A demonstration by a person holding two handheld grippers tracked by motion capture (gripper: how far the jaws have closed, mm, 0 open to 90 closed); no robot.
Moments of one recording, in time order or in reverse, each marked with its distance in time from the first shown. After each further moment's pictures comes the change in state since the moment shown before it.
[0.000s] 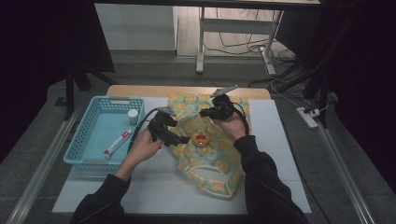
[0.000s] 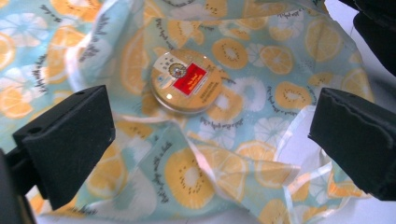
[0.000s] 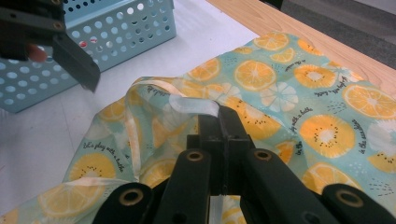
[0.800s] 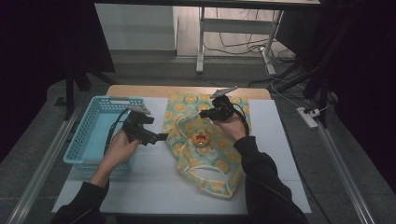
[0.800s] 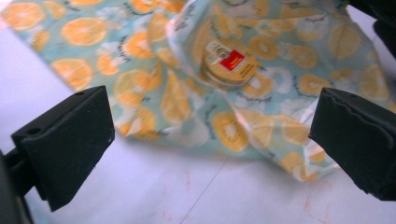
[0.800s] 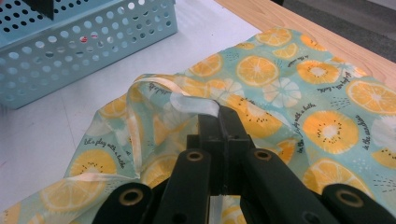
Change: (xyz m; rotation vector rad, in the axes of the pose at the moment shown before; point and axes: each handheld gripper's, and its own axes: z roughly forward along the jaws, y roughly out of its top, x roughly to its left) left arm 0.015 -0.036 -0.063 -0.066 0.119 -0.081; right arm 0.001 -0.003 0.001 0.011 0.003 0.003
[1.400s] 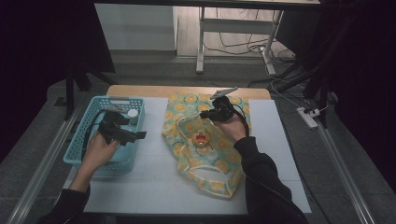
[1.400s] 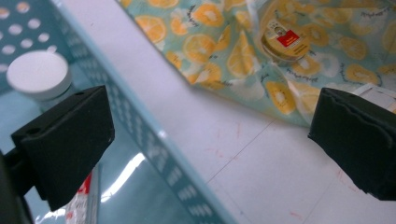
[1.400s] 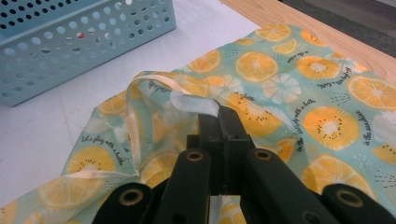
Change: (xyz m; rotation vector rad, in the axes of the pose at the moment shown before) left arm 0.029 -0.034 -0.044 0.030 0.133 -0.124; right arm -0.001 -0.003 0.002 0.007 -0.003 0.001
